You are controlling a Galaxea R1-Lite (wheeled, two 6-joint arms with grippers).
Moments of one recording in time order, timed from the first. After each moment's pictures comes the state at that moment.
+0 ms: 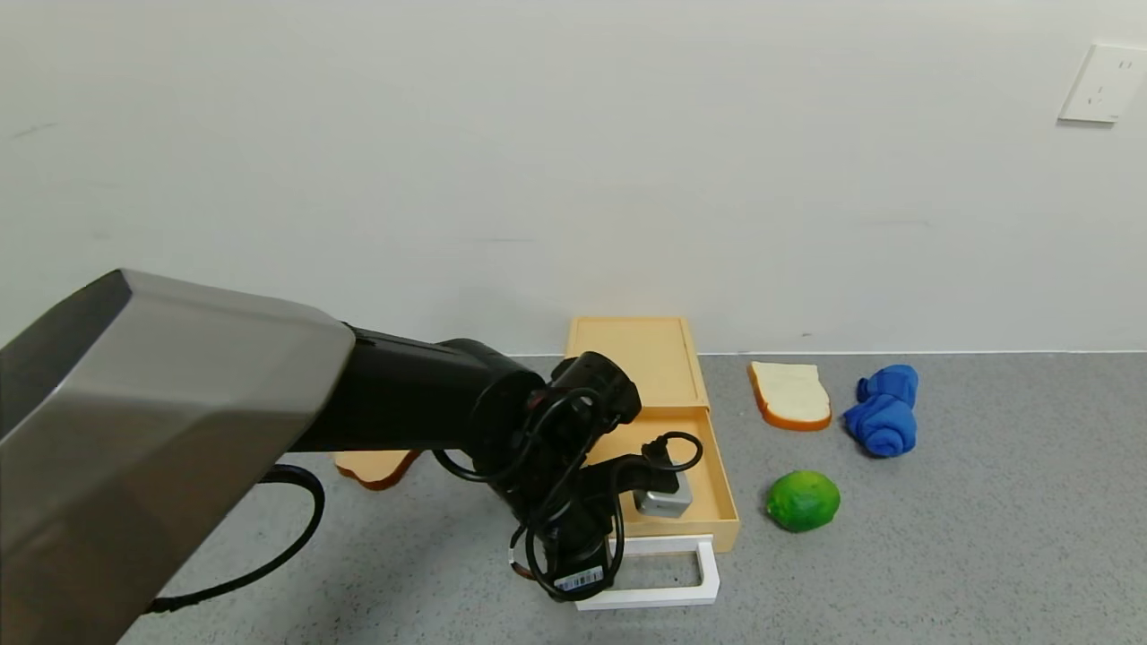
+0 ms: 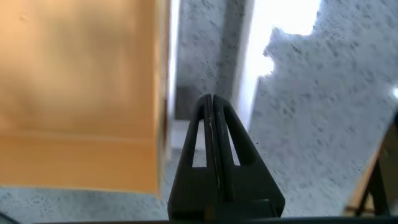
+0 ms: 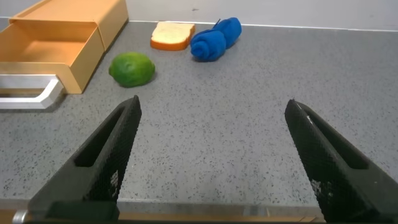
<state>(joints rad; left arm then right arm) -0.70 2.15 -1.52 0.60 -0.15 0.71 0.00 0.00 0.00 0.00 0.00 0.00</state>
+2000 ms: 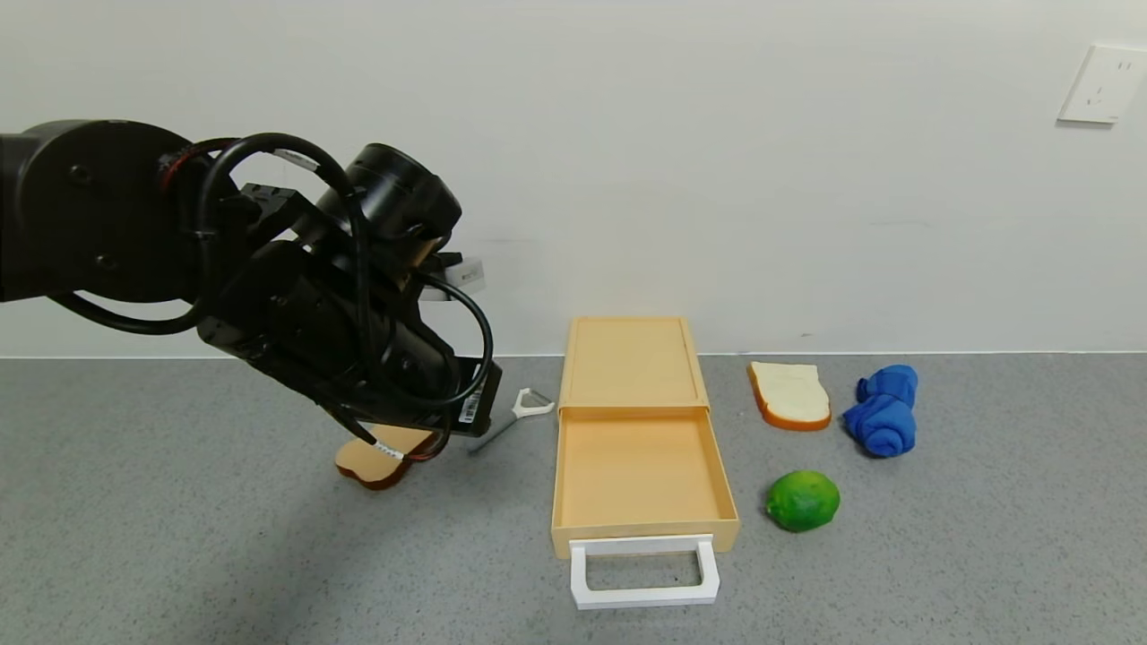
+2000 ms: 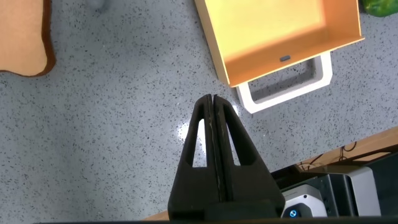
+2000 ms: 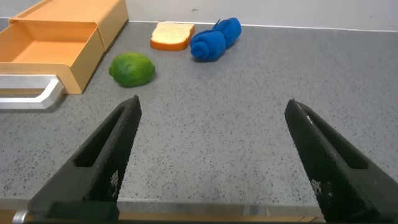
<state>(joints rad) -0.52 1.80 -1.61 0.78 0.04 -0.26 0.00 0.00 0.00 0.00 0.00 0.00</state>
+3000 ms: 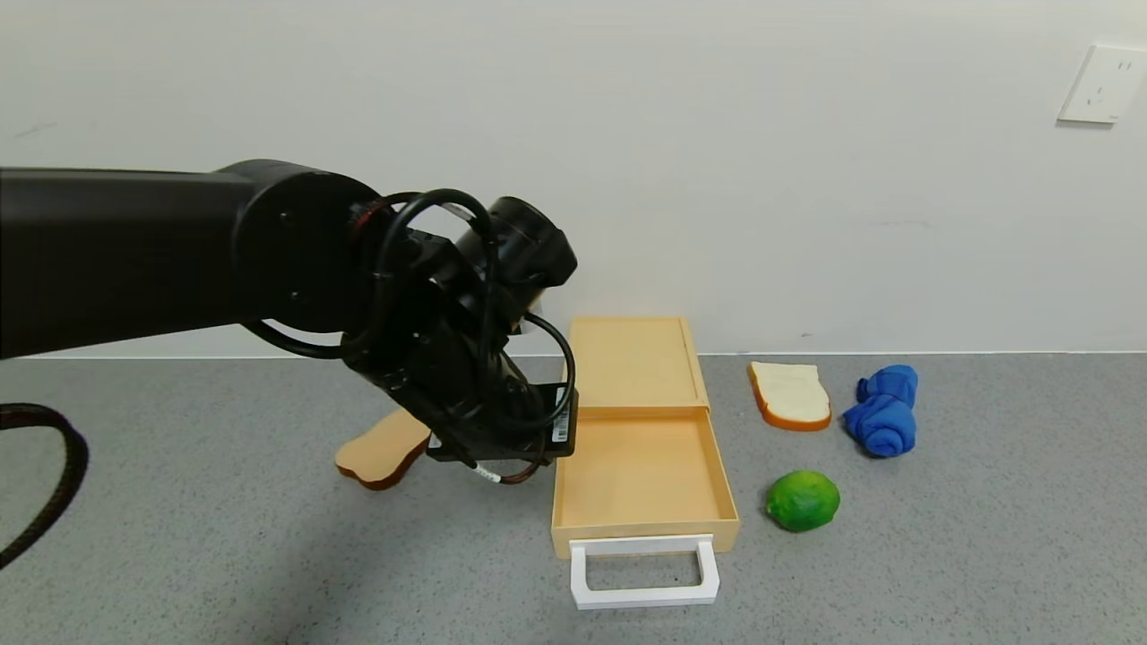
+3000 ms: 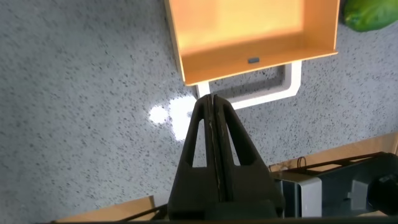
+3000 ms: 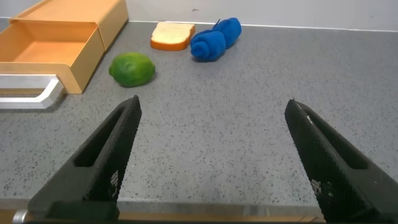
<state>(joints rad) -0.65 1.94 -1.72 0.84 0.07 -0.56 0.00 0.00 0.00 0.00 0.00 0.00</state>
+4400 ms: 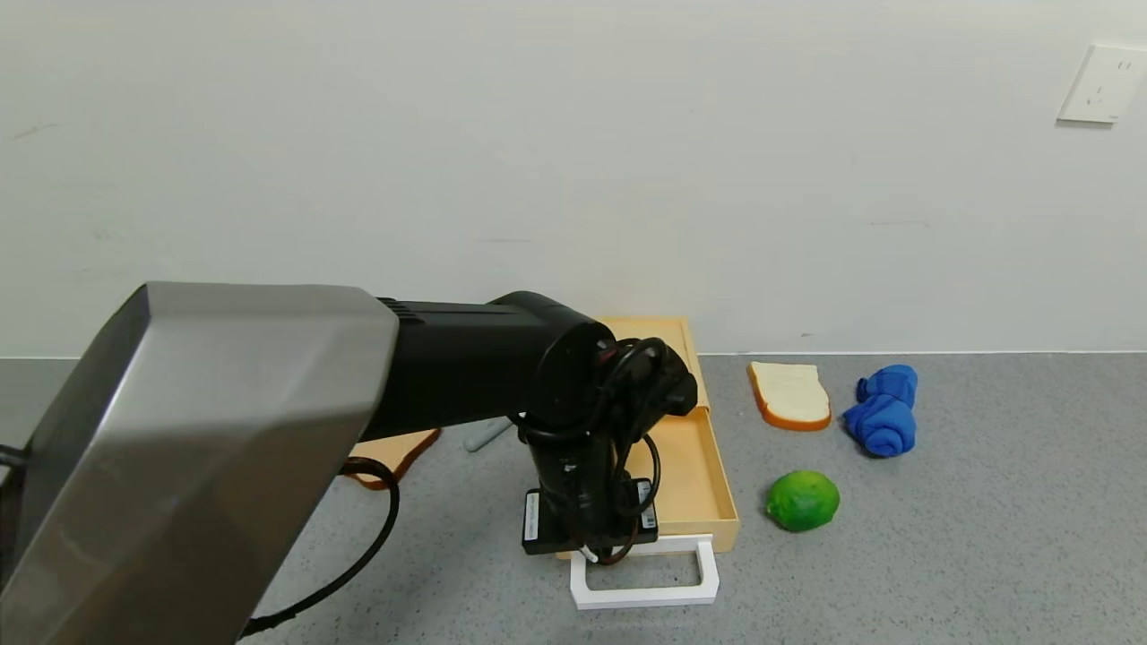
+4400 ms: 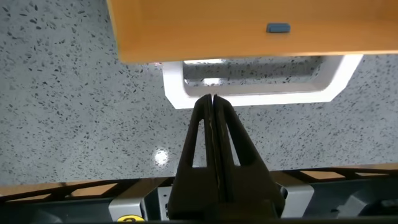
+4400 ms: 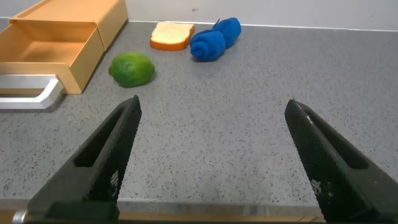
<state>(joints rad) -0.78 2.25 -1.88 0.99 0.06 -0.84 0.00 0.00 0.00 0.00 0.00 0.00</state>
